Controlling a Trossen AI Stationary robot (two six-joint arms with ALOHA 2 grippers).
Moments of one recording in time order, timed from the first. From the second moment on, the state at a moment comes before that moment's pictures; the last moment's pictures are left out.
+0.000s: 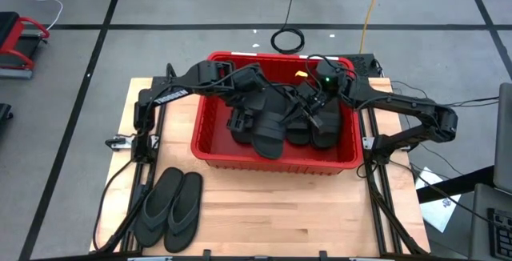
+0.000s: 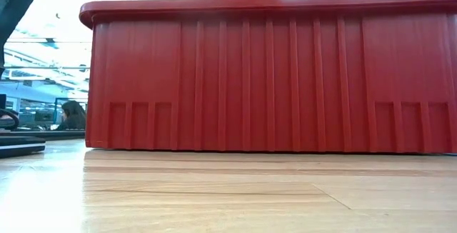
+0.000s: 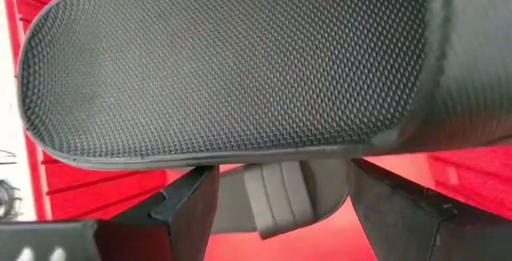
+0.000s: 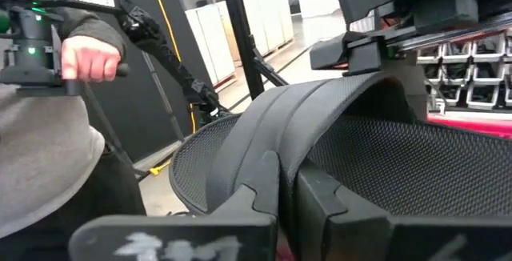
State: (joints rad) left arm 0.15 1.95 2.36 -1.44 -0.01 0.52; right arm -0.44 1.33 1.06 0.01 -0.97 0.03
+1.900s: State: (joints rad) left arm 0.15 1.96 2.04 -1.23 0.02 0.75; right arm -0.35 1.33 1.06 -0.09 -0.87 0.22
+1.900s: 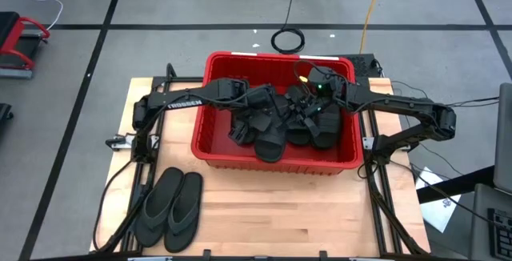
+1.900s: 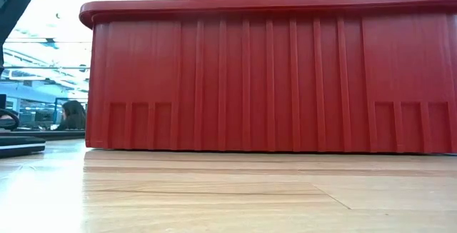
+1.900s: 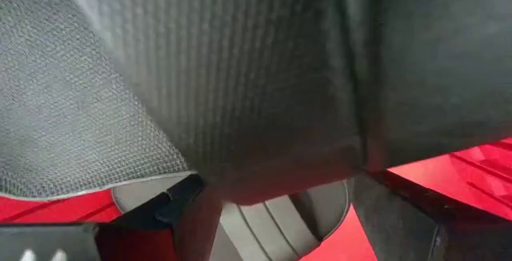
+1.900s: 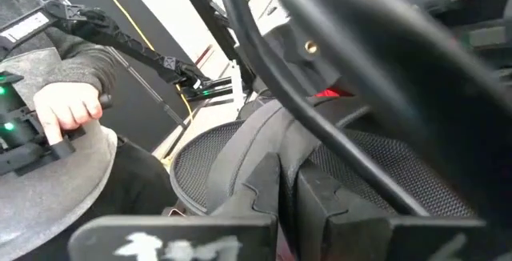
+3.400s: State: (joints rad) left arm 0.15 1.96 2.04 -1.19 0.04 0.72; right arm -0.36 1.32 1.06 -0.10 -0.78 0.20
